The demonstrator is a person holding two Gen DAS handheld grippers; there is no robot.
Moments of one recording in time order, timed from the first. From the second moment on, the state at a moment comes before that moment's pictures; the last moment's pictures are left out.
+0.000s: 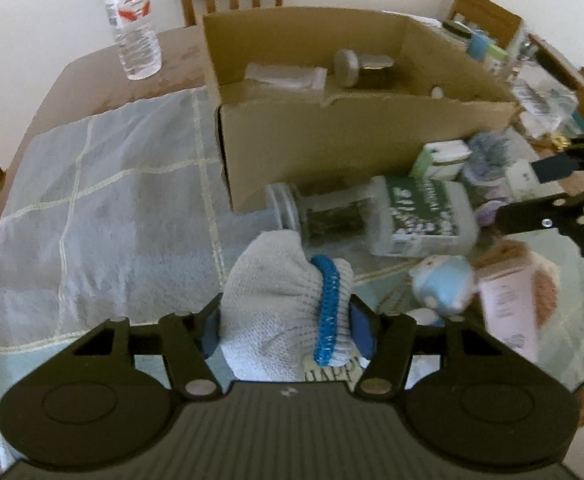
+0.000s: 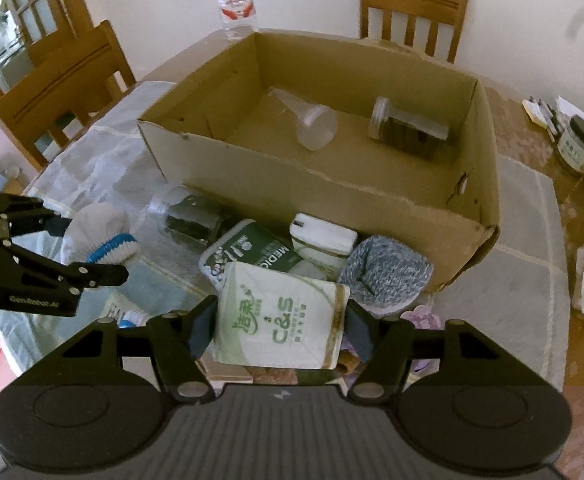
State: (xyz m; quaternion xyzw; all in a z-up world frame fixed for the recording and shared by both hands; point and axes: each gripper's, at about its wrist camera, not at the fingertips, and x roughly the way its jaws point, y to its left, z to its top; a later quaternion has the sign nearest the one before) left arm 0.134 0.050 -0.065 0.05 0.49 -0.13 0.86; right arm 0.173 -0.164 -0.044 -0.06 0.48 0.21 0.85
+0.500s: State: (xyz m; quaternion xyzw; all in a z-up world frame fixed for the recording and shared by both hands) left arm 0.176 0.030 0.015 0.05 0.45 -0.16 0.88; right arm 0.185 -0.159 0.013 -0.11 0.43 0.22 0.87
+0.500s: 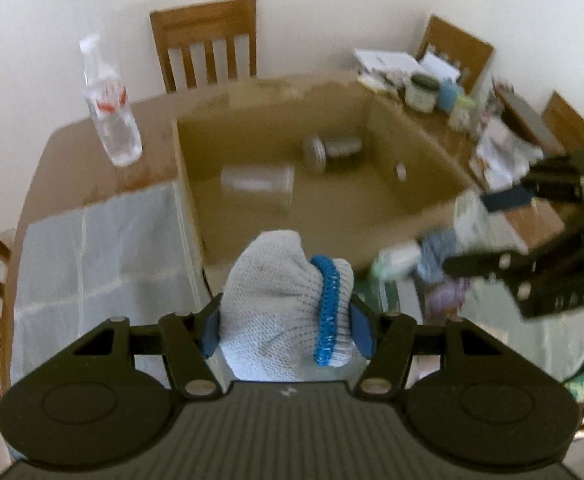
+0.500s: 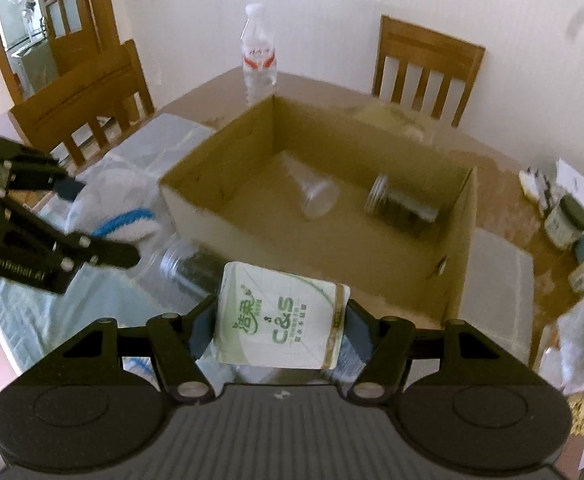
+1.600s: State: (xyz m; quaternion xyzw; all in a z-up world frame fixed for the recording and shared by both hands) left arm 0.250 0.028 0.021 0.03 0.41 -0.11 0.90; right arm 0.265 -0.152 0.018 -0.12 0.42 0.22 0.88
